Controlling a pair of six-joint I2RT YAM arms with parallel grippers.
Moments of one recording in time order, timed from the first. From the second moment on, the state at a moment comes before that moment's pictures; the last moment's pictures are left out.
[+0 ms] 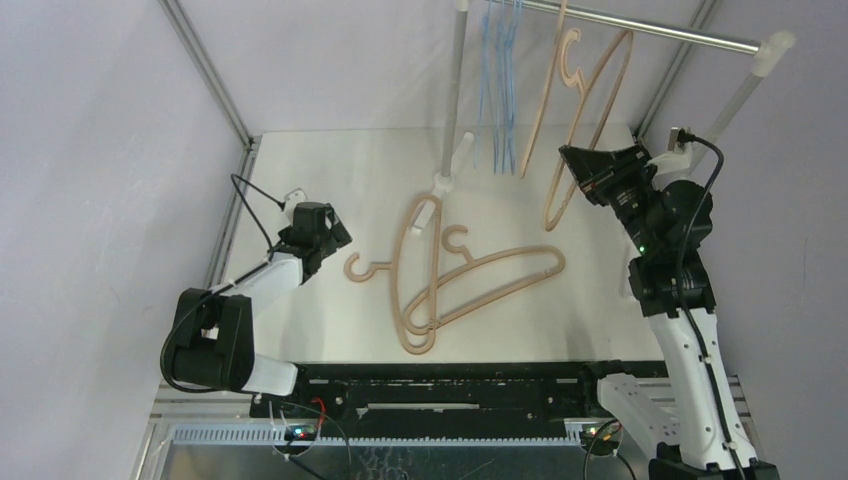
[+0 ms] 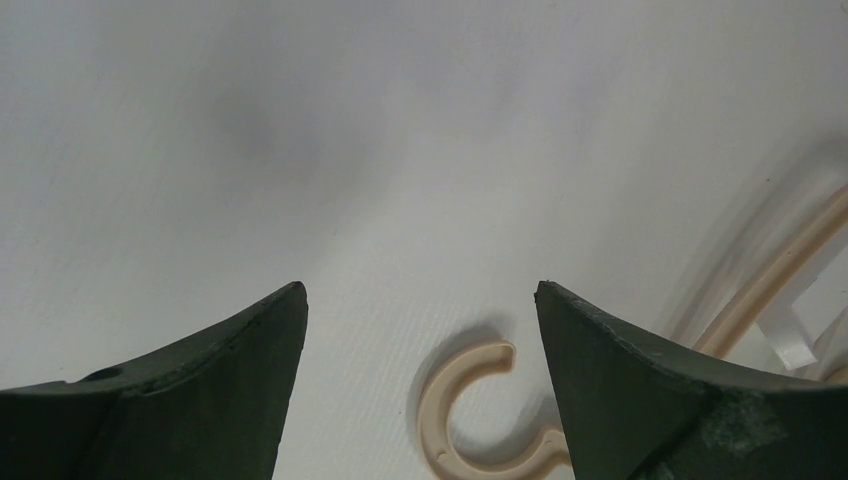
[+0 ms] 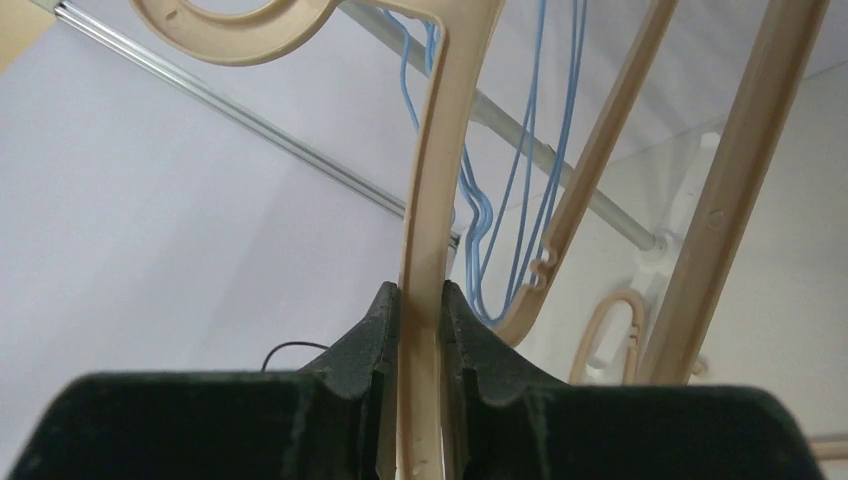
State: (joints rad) left arm -0.18 1.41 0.70 -0.04 -0.31 -0.60; right arm 0.12 0.82 1.09 -0.19 -0.21 0.94
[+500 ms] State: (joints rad) left arm -0.18 1.43 0.71 -0.05 -0.34 -0.58; right arm -0.09 1.05 1.10 0.12 -0.46 1.11
